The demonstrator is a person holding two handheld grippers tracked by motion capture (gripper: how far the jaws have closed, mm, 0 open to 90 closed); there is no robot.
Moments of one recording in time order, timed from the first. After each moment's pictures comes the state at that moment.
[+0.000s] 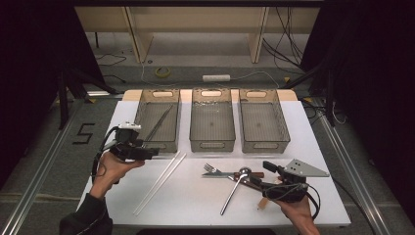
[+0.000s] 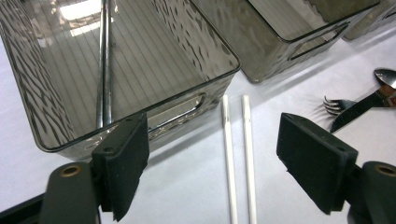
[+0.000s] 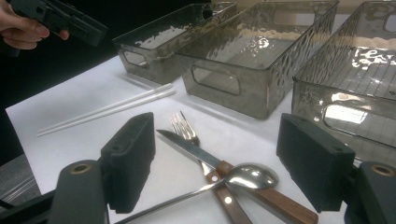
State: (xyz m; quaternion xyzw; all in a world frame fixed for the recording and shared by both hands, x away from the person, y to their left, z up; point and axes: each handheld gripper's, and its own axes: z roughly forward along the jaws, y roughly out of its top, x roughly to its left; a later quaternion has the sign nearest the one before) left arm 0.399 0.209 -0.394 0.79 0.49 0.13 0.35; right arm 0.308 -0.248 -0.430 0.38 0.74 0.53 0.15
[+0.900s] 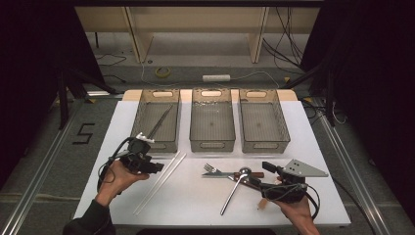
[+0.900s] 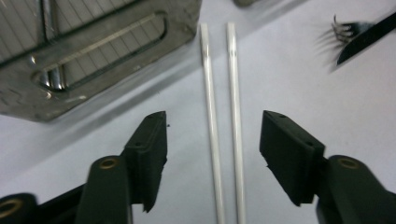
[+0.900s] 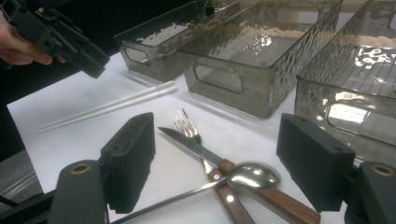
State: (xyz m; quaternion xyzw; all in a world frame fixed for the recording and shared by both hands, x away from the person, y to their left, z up) left arm 0.388 0.184 -0.422 0.84 0.47 0.08 0.25; right arm 0.308 -0.247 -0.430 0.38 0.74 0.53 0.15
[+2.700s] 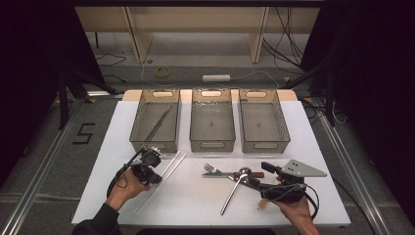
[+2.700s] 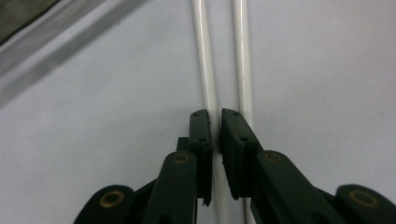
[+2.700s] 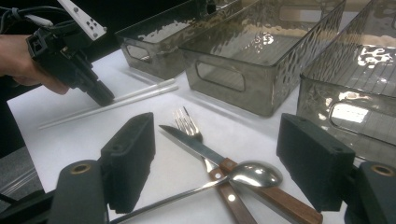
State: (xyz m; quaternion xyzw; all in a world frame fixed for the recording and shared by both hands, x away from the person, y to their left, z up) left arm 0.386 0.164 -0.465 0.88 0.46 0.05 0.15; right arm 0.308 -0.245 -0.430 0.37 0.75 0.53 0.15
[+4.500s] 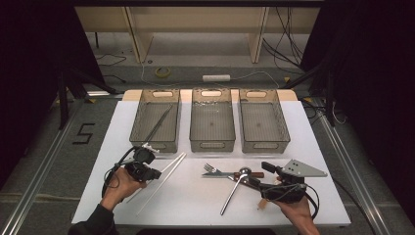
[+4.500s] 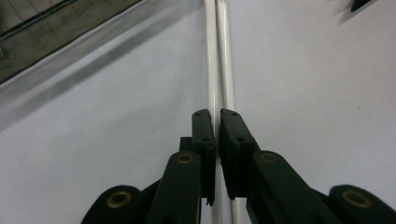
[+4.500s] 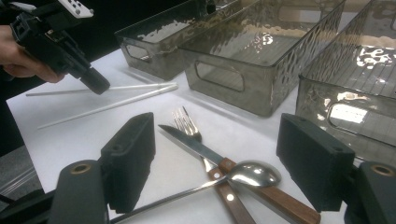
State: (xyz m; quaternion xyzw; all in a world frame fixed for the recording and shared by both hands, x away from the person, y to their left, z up) left arm 0.382 0.180 -0.446 0.86 0.46 0.05 0.22; right arm 0.308 -0.246 -0.430 0.37 0.75 0.53 0.15
